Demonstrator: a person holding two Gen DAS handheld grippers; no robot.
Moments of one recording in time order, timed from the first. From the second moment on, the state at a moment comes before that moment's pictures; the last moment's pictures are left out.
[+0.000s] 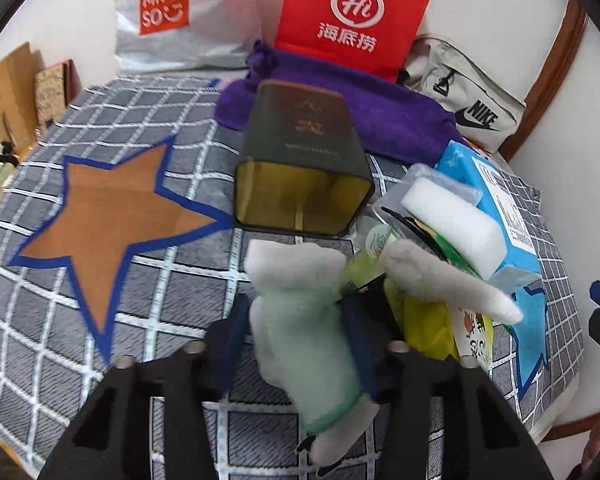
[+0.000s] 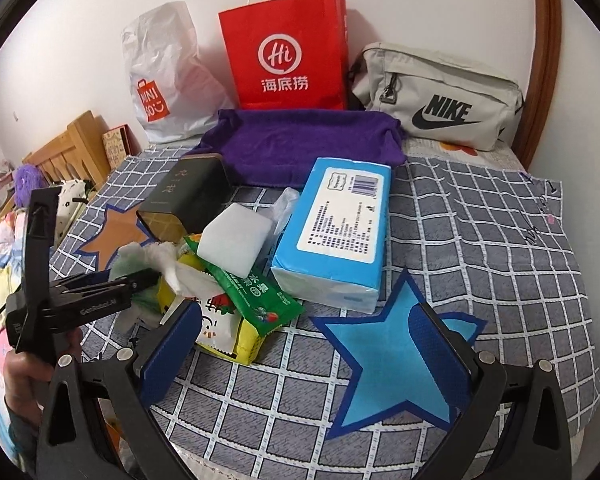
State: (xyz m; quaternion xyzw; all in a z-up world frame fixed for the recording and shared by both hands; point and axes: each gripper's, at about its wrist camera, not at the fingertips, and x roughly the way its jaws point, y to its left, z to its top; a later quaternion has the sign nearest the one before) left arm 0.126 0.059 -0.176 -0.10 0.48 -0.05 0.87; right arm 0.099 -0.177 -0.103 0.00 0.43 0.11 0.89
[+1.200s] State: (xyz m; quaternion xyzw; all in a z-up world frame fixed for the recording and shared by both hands) left arm 0.136 0.118 -0.175 -0.13 0.46 -0.01 0.88; right arm 0.157 -0.107 -0.127 0.01 0.45 0.19 0.87
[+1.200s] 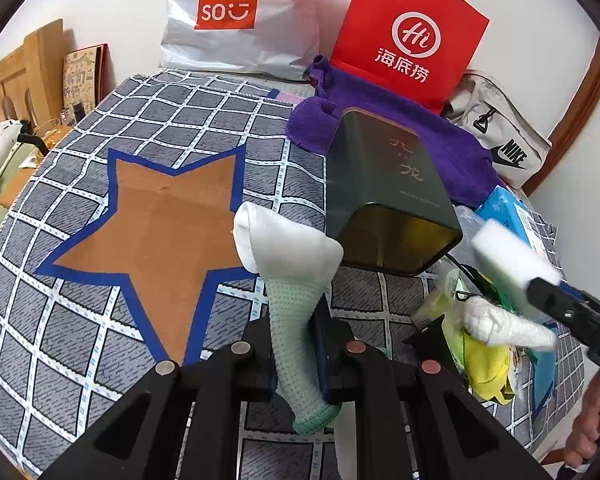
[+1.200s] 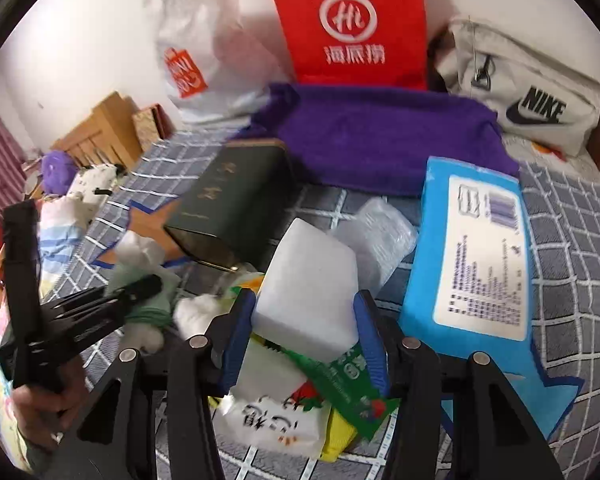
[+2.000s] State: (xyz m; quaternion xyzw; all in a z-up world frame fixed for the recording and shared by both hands) left arm 0.112 0.091 -0.152 -0.09 0.46 0.02 0.88; right arm 0.063 -0.205 -0.170 -0.04 0.47 0.17 0.87
